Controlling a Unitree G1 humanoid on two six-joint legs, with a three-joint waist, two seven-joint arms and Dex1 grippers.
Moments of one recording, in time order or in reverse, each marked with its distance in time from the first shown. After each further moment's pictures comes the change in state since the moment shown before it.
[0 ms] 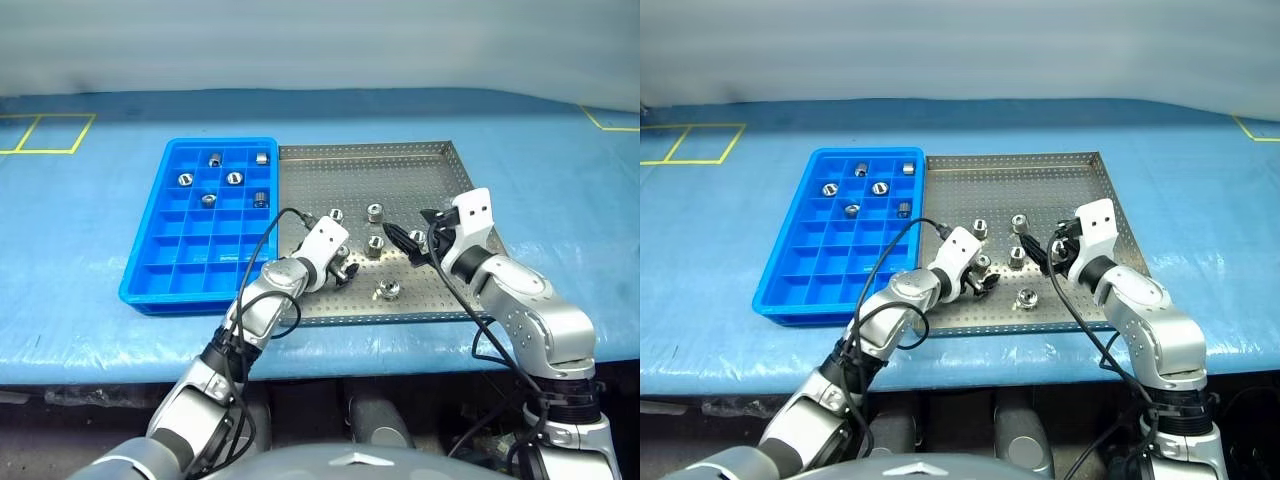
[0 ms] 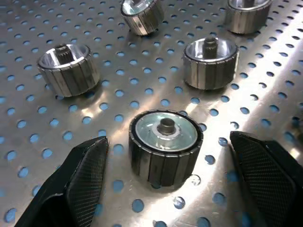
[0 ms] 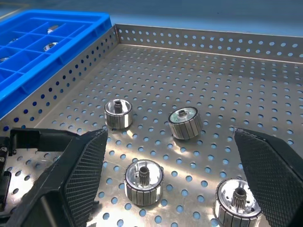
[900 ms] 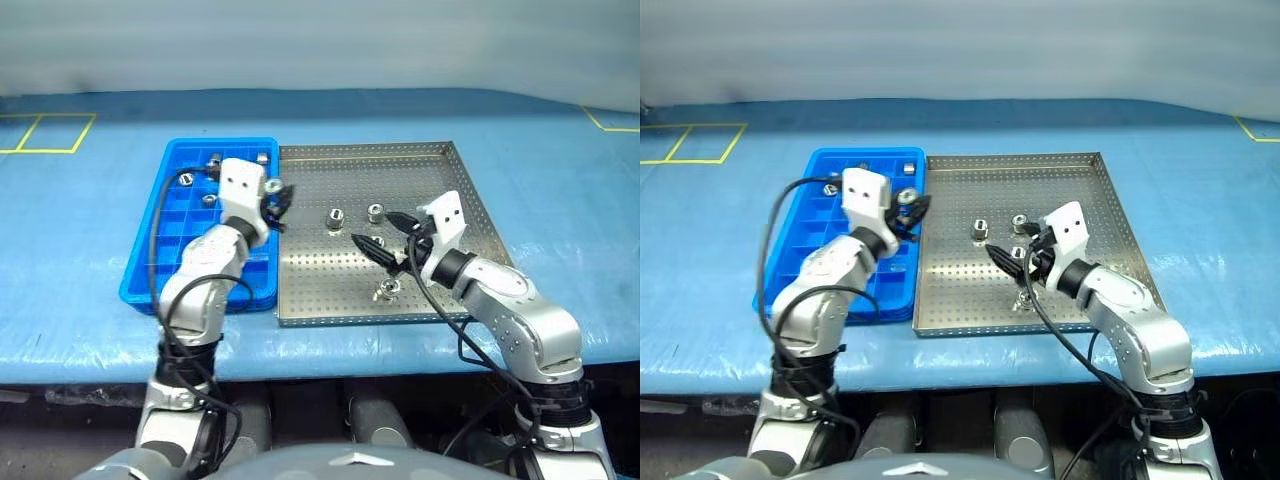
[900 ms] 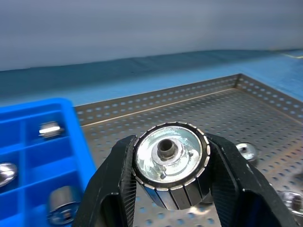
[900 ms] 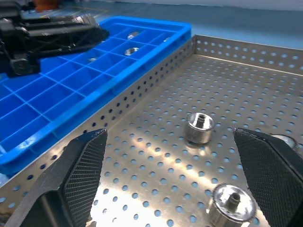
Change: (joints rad) left arm 0.123 0.090 0.443 -0.427 -0.102 0.103 0.131; right arm -0.008 0.011 0.110 -0.075 0.042 -0.011 0.161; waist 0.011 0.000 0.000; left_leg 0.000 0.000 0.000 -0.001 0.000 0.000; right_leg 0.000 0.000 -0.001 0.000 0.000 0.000
